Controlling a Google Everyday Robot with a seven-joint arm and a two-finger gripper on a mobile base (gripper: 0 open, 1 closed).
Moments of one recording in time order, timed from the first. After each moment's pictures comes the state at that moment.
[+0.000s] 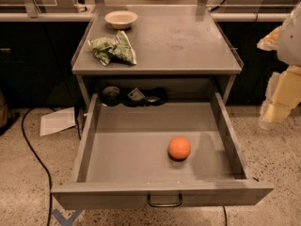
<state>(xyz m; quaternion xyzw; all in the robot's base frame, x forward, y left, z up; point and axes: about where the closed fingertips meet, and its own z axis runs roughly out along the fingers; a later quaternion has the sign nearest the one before) 0.438 -0.217 0.976 -0.60 0.78 -0.03 0.16</state>
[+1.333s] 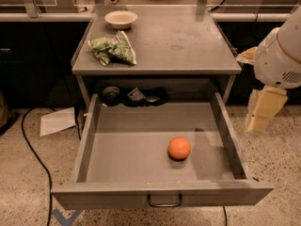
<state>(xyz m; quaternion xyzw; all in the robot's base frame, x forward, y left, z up) 0.464 -0.209 0.925 -0.65 0.74 -0.04 0.17</state>
